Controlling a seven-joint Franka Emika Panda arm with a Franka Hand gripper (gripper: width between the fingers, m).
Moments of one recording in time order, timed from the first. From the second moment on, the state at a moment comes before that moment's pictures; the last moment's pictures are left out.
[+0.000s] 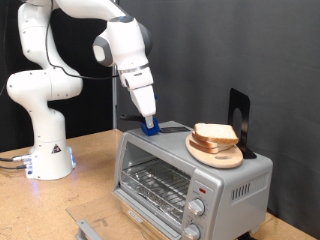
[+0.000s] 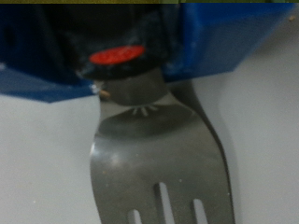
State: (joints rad) arm -0.05 -0.47 0.36 -2.67 0.46 2.39 -0.37
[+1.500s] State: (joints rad) arm -0.02 -0.44 0.38 -2.68 0.46 2.40 -0.38
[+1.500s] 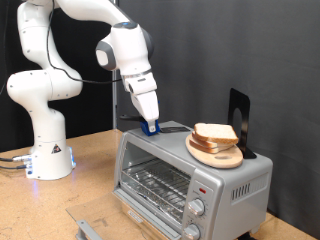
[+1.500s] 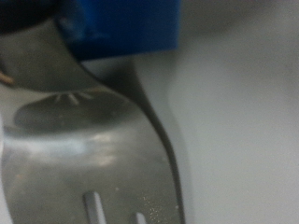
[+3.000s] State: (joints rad) arm 0.00 -0.46 0.41 -2.69 0.53 2.40 -0.37
